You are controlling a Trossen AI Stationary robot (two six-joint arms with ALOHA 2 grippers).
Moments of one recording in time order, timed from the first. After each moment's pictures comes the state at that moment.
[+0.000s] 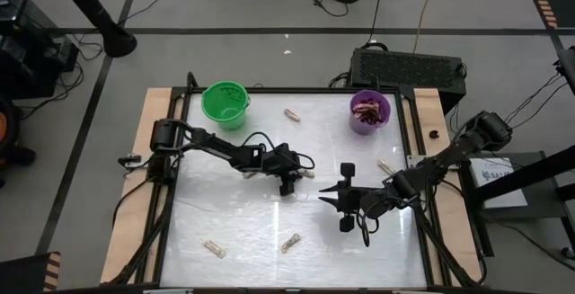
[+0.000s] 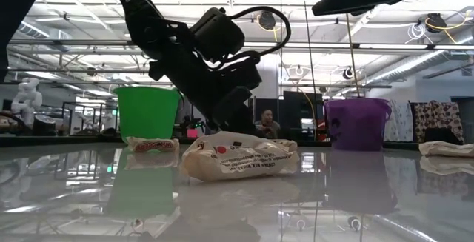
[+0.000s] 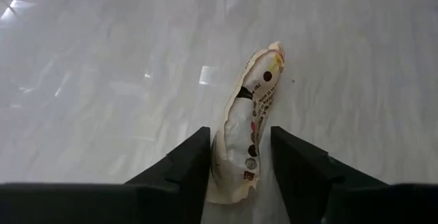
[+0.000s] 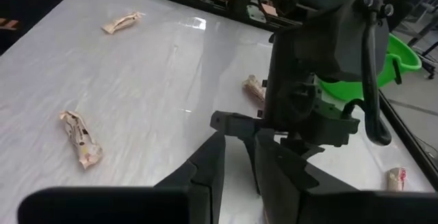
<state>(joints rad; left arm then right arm) 0.02 2.00 0.99 0.22 0.00 -0.10 0.53 1.32 0.76 0.03 0.62 0.05</state>
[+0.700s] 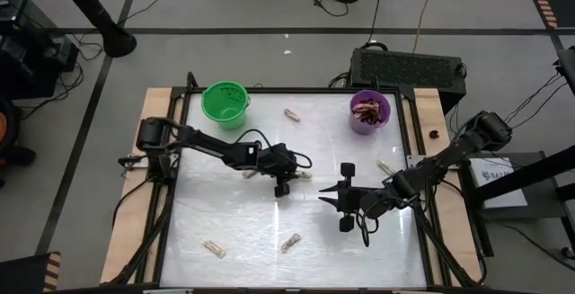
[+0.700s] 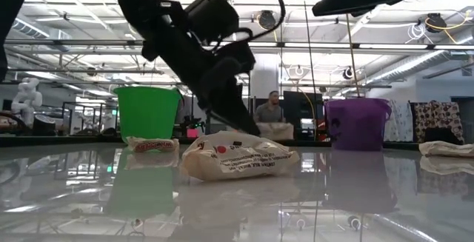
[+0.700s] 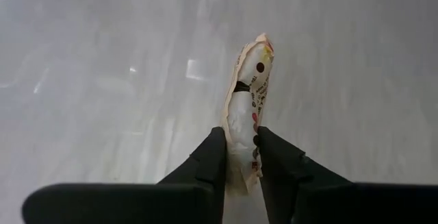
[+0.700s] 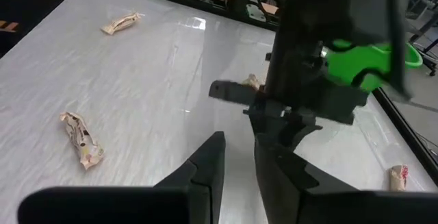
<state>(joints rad) 0.02 1.88 0.99 0.13 0.04 -0.10 0.53 1.32 0.76 0.02 0.62 0.07</state>
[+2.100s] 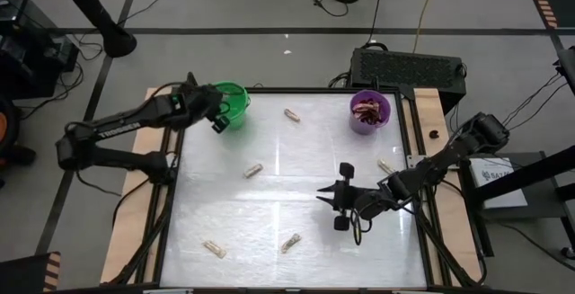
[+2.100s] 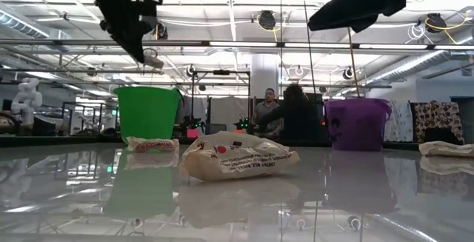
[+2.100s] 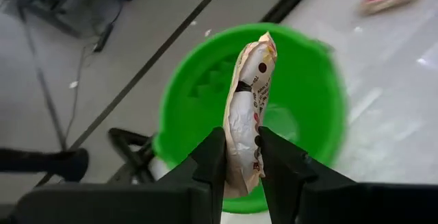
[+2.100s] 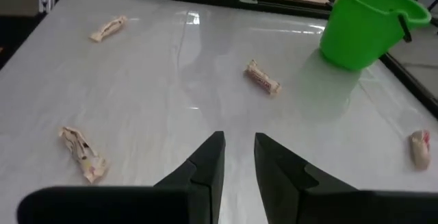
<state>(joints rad) 0.41 1.07 0.99 -0.86 -0.55 -0.09 0.52 1.37 0.76 0.03 0.63 0.23</state>
